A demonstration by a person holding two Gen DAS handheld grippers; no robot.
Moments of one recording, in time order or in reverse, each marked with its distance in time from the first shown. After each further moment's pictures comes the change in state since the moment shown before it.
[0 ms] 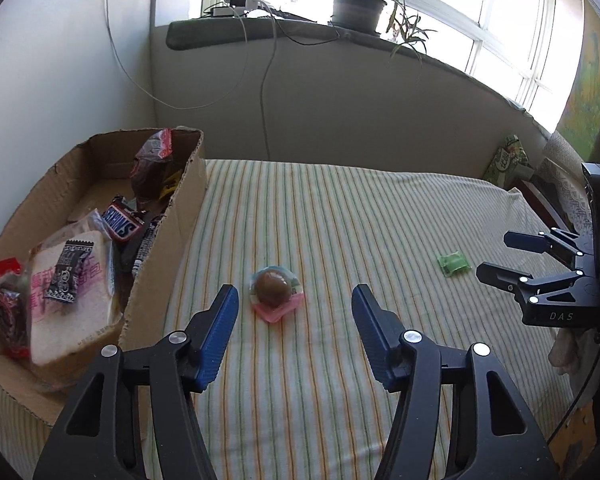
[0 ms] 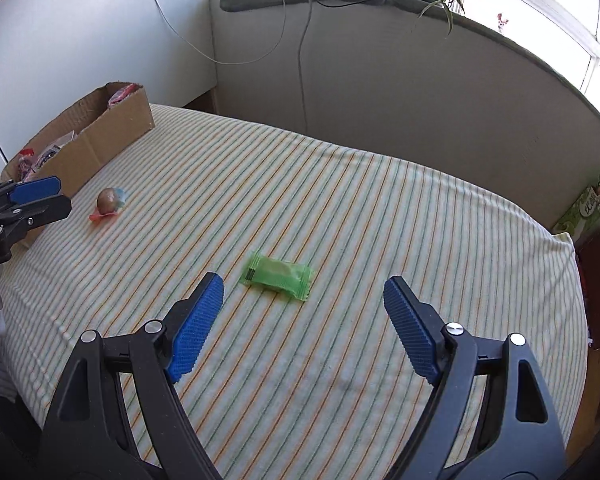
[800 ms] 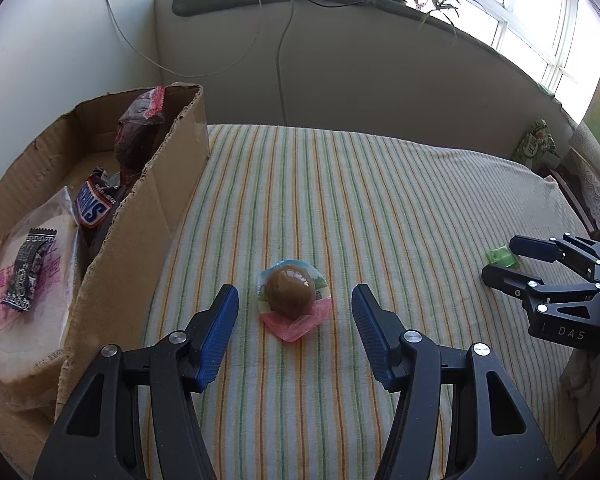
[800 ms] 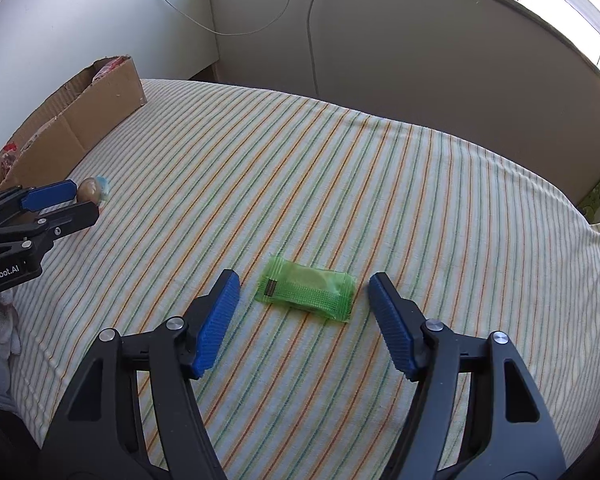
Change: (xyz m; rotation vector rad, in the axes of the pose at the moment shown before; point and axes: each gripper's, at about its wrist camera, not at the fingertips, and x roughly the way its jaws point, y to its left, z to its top) left arm 0.051 0.006 0.005 -0.021 0.093 0.063; right arm 0.051 0.022 0.010 0.019 0.084 0.024
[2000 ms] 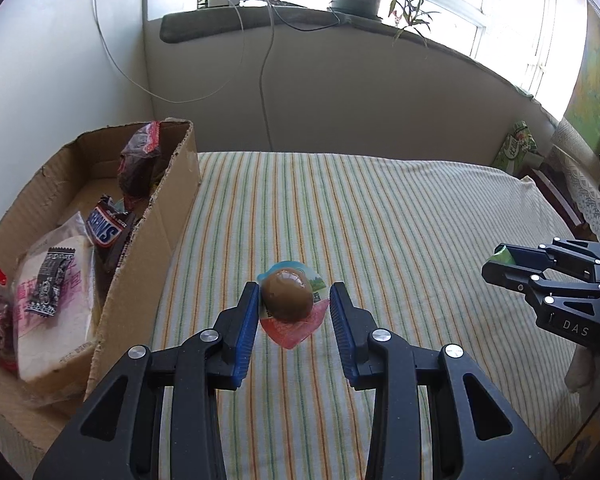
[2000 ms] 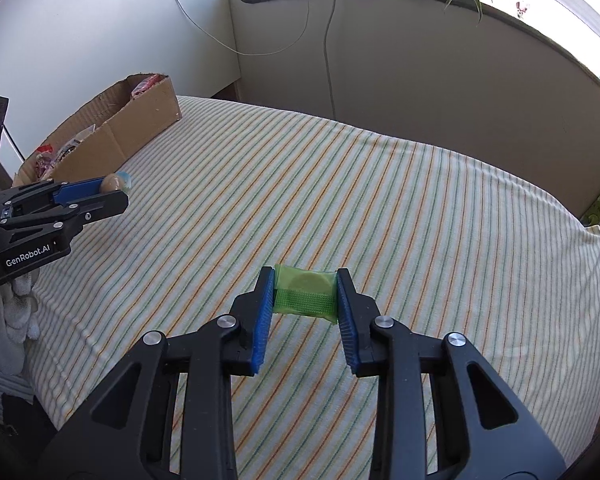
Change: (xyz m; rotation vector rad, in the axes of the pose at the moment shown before) left arm -0.034 -0.008 -0.001 0.045 -0.075 -0.038; right arm -0.043 0.007 -0.015 -0.013 -0.074 0.058
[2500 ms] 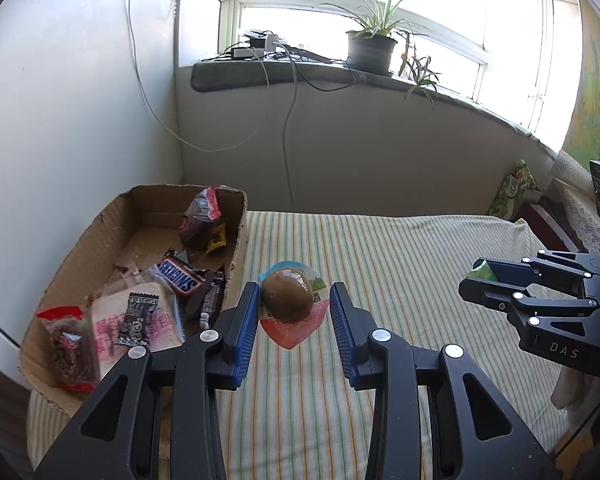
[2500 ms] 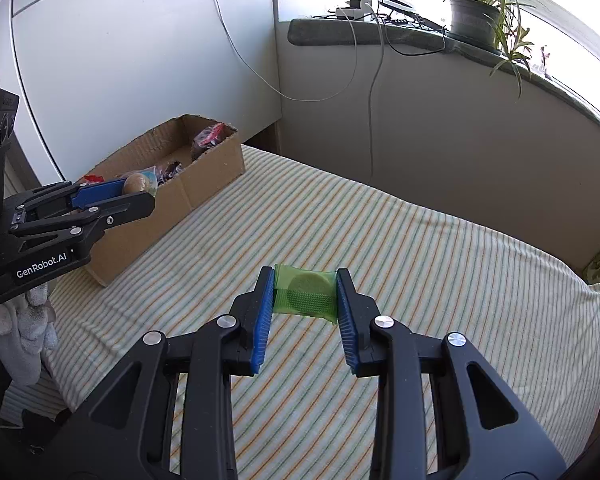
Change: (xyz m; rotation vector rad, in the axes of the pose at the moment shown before) left arm -0.060 0.031 0.018 -0.019 -0.142 0.033; right arm -0.038 0.060 0.041 -0.072 -0.114 0.065
